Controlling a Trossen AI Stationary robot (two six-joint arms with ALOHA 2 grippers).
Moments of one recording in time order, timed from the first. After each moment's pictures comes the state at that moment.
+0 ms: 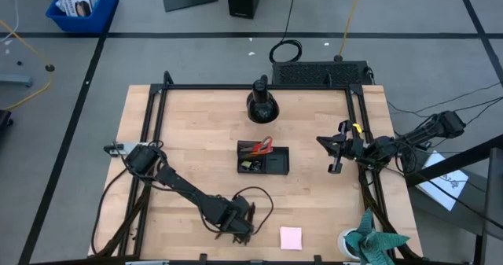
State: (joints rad) left arm -0.55 2.18 1.56 -0.86 -0.03 -1.28; right arm 0.35 0.52 0.02 0.87 0.58 -0.33
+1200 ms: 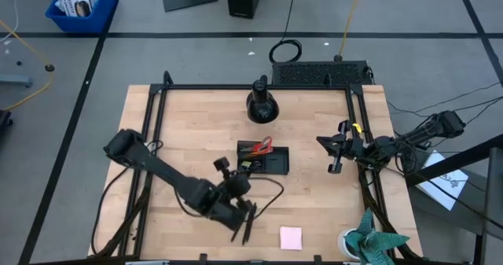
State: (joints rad) left arm -0.52 1.87 1.55 -0.81 -1.00 -0.59; right arm 0.35 0.52 0.02 0.87 0.58 -0.32
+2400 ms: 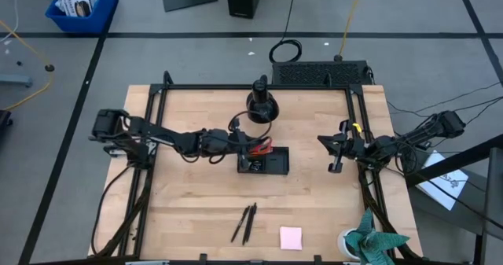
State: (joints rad) left arm -0.02 1.62 0.79 0.55 -0.23 0.04; right arm 0.35 0.52 0.02 0.89 0.58 -0.36
